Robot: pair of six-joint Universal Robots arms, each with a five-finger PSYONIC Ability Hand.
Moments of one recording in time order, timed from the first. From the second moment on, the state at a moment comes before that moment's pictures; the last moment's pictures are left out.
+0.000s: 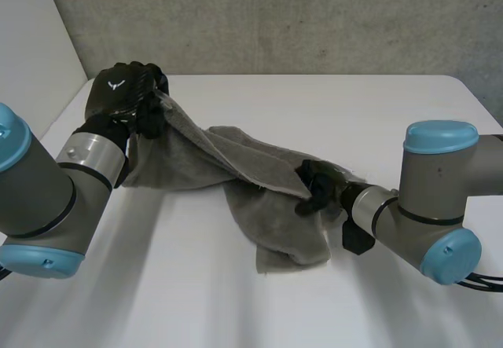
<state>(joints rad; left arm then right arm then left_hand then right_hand) 4.32 -1.80 -1.66 3.58 -1.55 3.15 2.00 -0.91 1.37 0.01 1.26 3.47 1.47 1.51 1.60 1.58 1.52 1.17 1.17 1.15 1.16 0.99</state>
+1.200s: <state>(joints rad) 4.34 -1.98 -1.64 3.58 -1.51 3.32 2.00 -0.93 1.22 0.10 1.47 2.47 1.47 1.51 1.59 1.58 1.52 0.65 0.66 0.65 0.64 0.45</state>
